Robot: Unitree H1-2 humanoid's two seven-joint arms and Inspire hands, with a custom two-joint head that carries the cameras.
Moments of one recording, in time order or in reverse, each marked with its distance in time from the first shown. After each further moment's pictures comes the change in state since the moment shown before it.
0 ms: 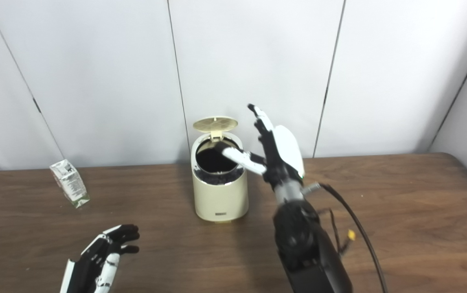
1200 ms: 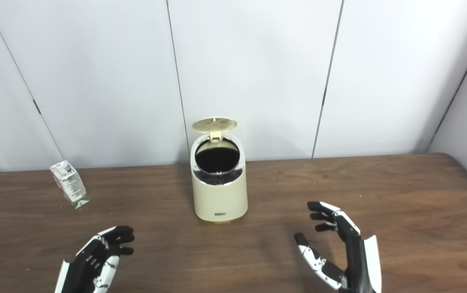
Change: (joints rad) left arm -0.005 0.028 0.016 0.020 -0.018 -0.001 -0.002; right arm 0.565 0.020 -0.164 -0.132 0.185 -0.575 -0.171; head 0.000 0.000
